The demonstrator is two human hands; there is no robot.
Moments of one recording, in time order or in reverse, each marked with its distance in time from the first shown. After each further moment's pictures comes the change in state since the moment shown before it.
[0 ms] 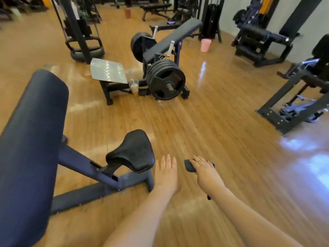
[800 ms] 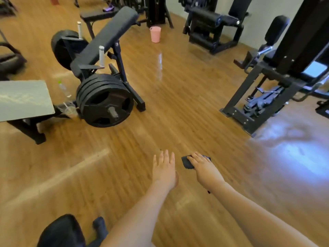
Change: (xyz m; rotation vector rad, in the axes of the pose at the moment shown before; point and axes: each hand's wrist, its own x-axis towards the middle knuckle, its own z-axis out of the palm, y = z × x) left_hand 0.466 0.207 -0.137 0.167 -0.081 0.268; right_hand 0.332 0.337 -0.136 0.001 -0.059 0.200
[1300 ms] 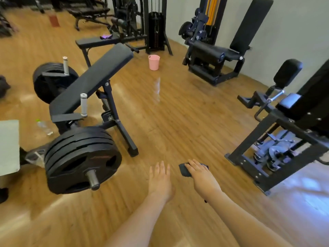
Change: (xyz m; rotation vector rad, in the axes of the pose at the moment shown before) left_hand 0.382 -0.069 -0.185 -0.019 0.002 -0.027; right_hand 0.387 0.105 -0.168 0.009 0.074 0.013
